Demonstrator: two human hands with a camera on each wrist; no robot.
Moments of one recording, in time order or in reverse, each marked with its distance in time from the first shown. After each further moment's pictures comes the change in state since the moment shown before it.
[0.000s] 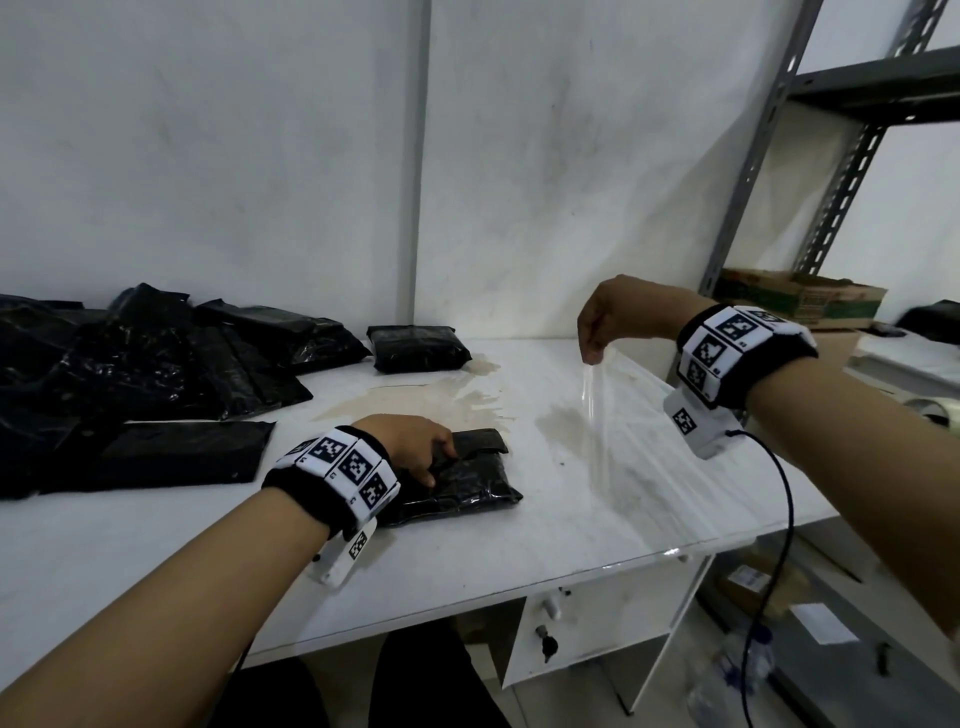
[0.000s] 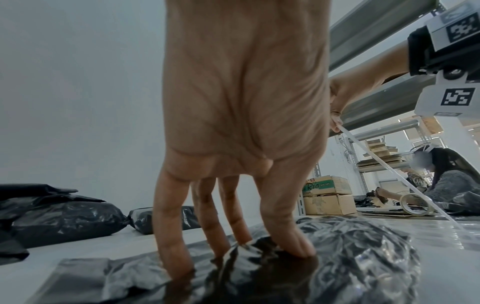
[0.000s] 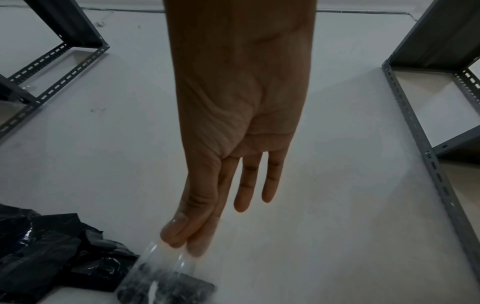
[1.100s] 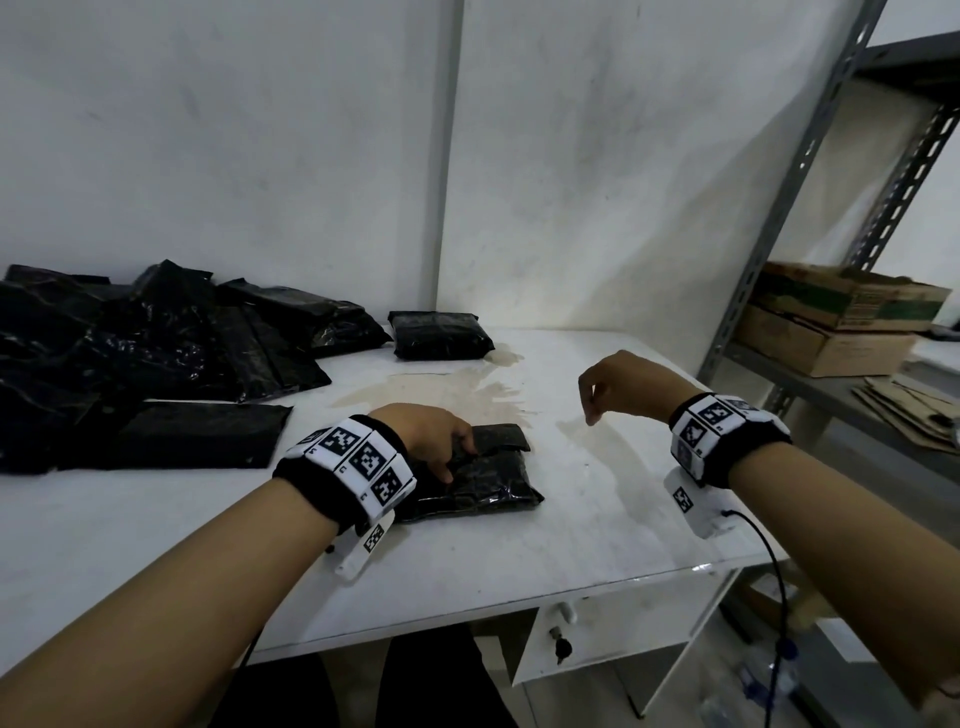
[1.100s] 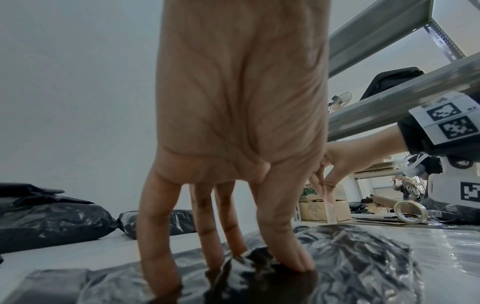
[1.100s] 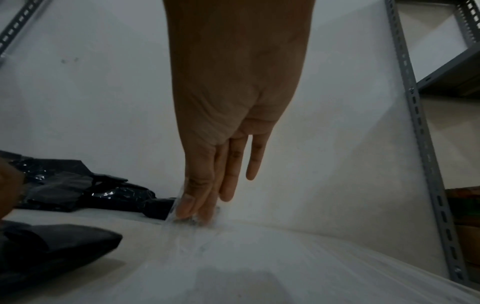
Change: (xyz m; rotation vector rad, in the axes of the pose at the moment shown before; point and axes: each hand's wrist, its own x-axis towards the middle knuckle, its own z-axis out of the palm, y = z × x) left_hand 0.002 0.004 -0.003 -0.037 -0.019 -0.042; right_hand 0.029 0.022 0.102 -0.017 -0.001 0.020
